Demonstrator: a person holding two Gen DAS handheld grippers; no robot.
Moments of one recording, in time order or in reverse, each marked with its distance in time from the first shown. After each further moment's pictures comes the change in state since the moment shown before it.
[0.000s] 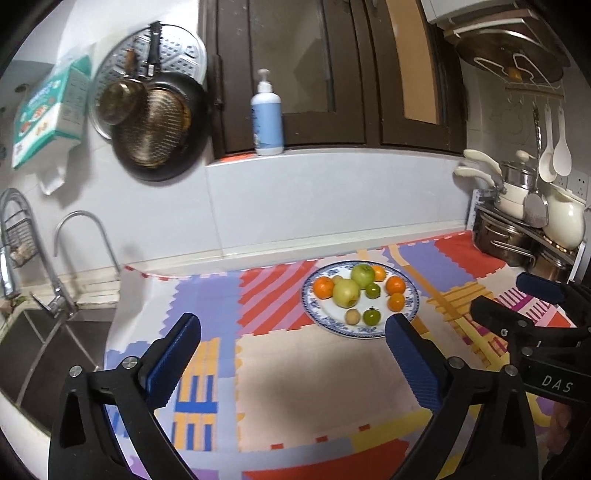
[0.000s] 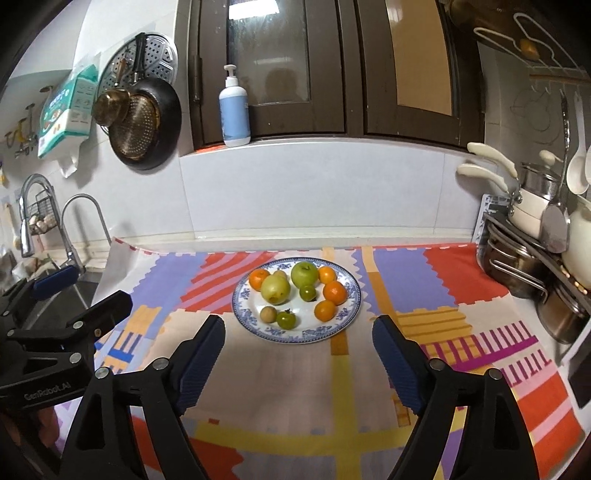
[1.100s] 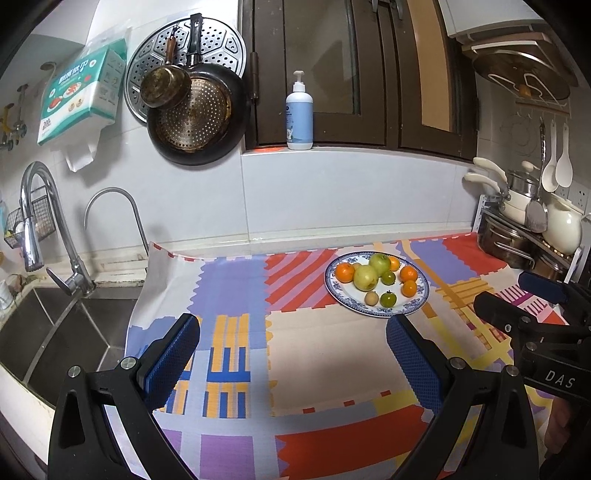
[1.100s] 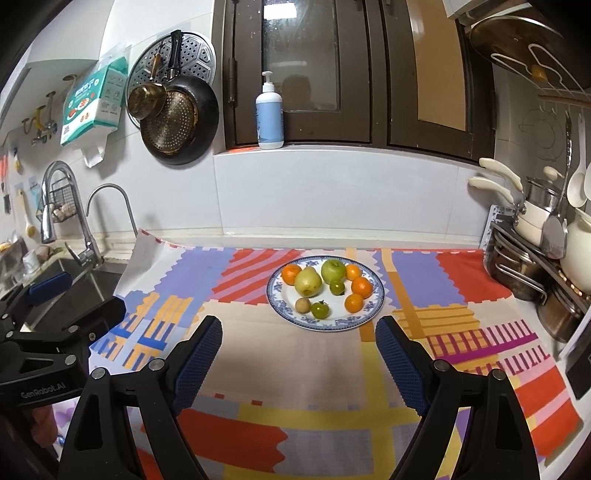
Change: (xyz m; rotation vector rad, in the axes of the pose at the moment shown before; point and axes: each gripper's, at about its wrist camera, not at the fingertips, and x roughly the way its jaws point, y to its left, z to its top) left arm -0.037 0.043 -0.021 -0.048 0.020 0.011; right arm -0.030 0.044 -0.010 -0.038 -0.010 0.023
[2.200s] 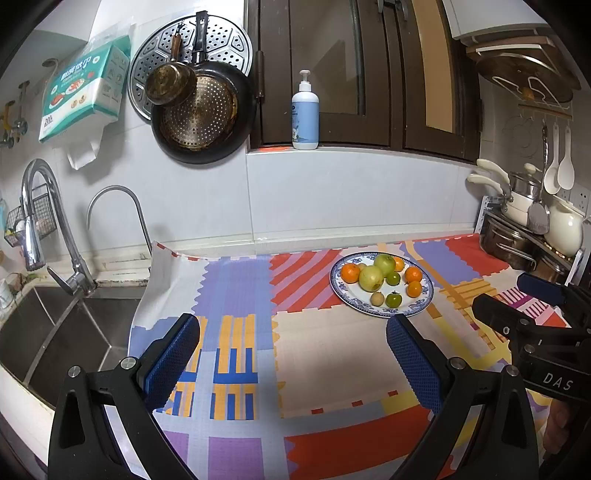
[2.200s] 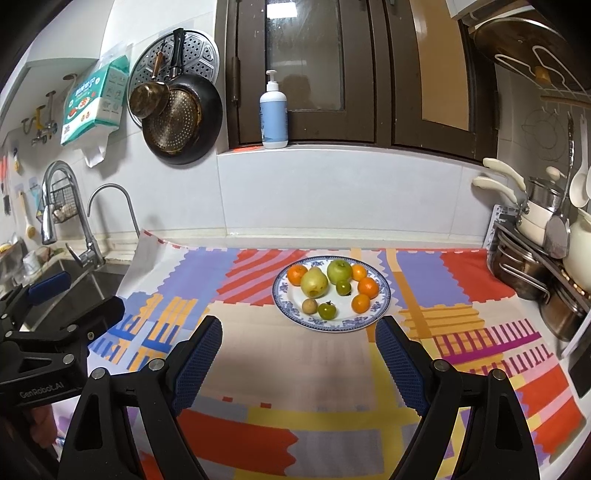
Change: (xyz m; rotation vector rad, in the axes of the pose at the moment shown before) left arm 0.002 0.011 0.002 -0.007 0.006 0.001; right arm 0.004 0.010 0.002 0.001 0.004 0.003
